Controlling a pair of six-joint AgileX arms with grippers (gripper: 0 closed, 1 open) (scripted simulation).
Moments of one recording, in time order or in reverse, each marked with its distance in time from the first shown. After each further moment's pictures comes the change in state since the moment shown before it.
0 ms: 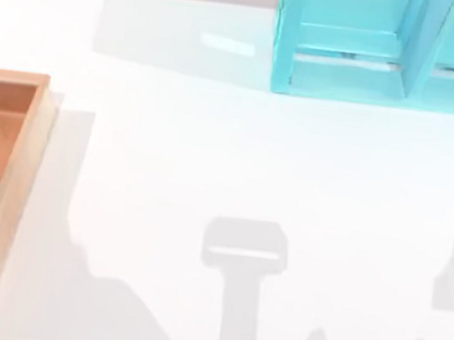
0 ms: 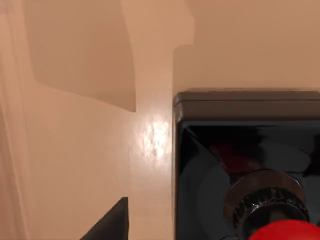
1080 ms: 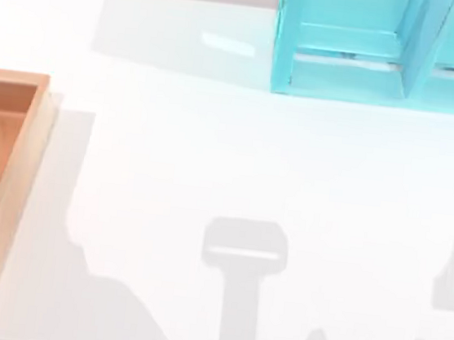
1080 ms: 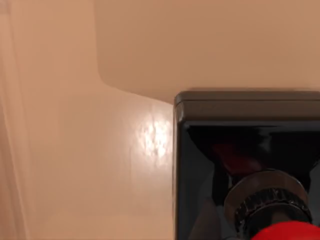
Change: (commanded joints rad) left arm 0.000 0.000 0.000 0.000 0.000 0.000; right arm 0.000 0.000 0.000 0.000 0.000 0.000
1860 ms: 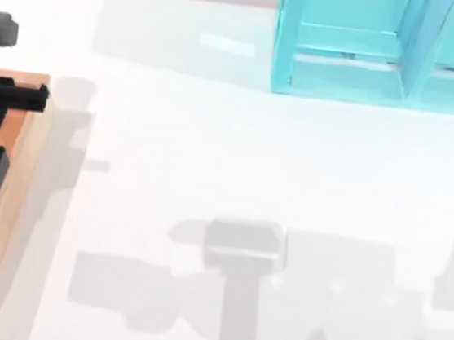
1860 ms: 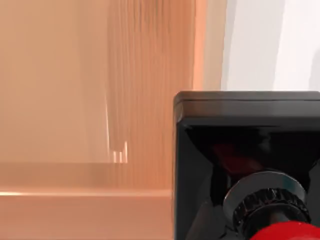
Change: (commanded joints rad) left arm -0.471 -0.095 0.410 -0.525 0.000 -0.470; right arm 0.000 0.000 0.000 0.000 0.000 0.000
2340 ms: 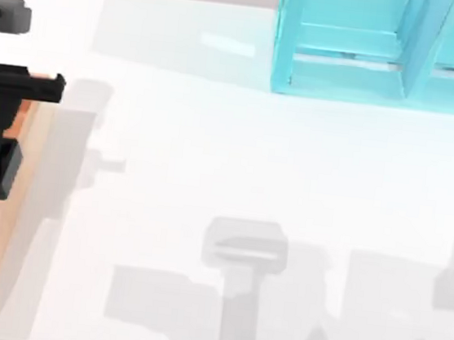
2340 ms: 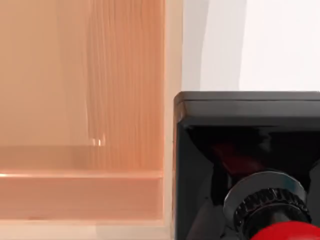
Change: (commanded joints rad) left arm -0.073 -0.023 0.064 -0.072 0.001 -0.075; right arm 0.000 0.000 0.000 0.000 0.000 0.000
